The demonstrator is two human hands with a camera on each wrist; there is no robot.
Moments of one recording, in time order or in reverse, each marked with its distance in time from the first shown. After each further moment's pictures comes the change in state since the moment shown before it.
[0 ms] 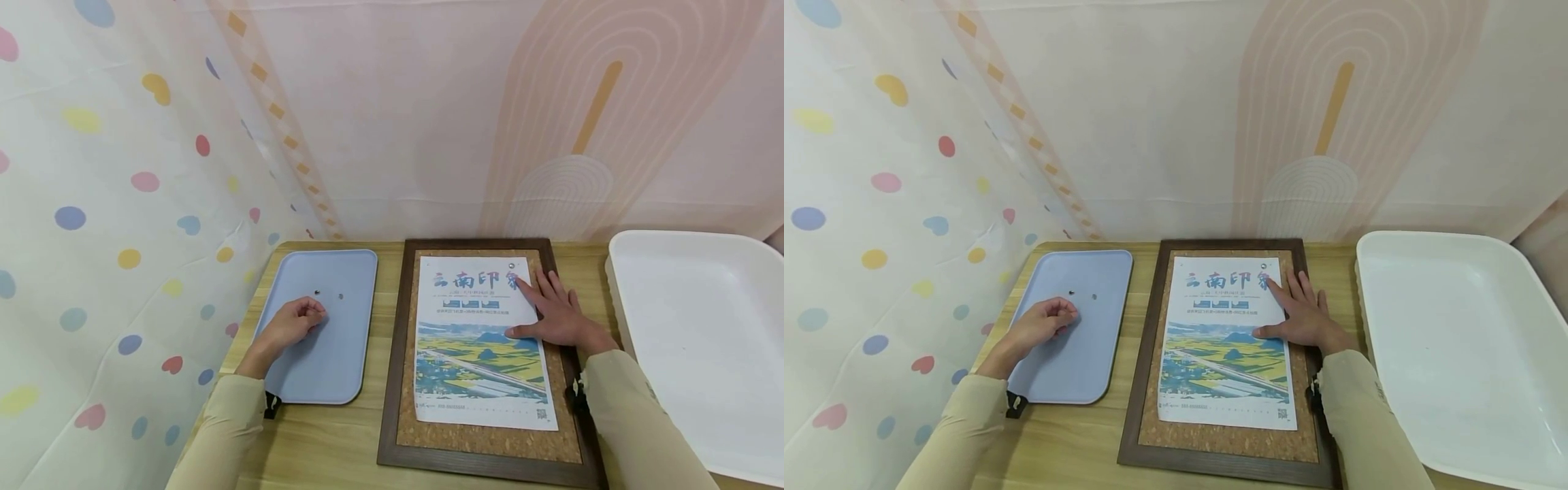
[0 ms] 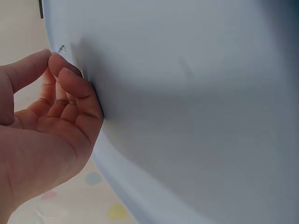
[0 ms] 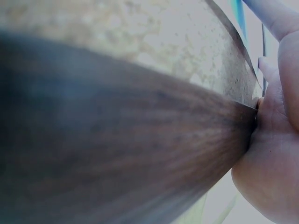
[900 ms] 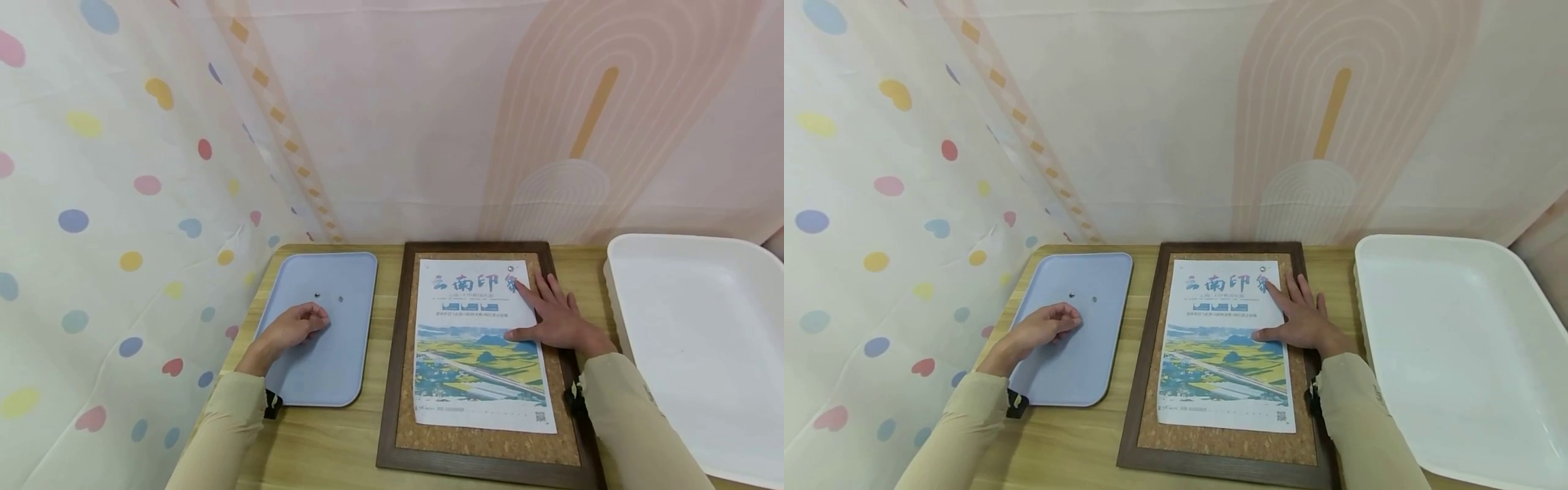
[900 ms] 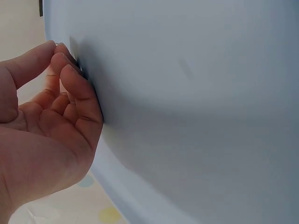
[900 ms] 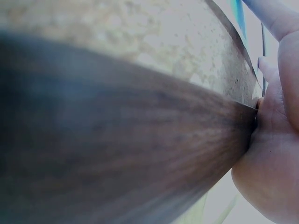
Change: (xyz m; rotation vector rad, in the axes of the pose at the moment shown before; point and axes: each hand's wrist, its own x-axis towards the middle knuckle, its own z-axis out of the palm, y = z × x) left_hand 0.004 -0.003 0.000 0.002 -0.084 -0.045; right_hand -0.001 -0.001 0.000 0.002 0.004 -0.004
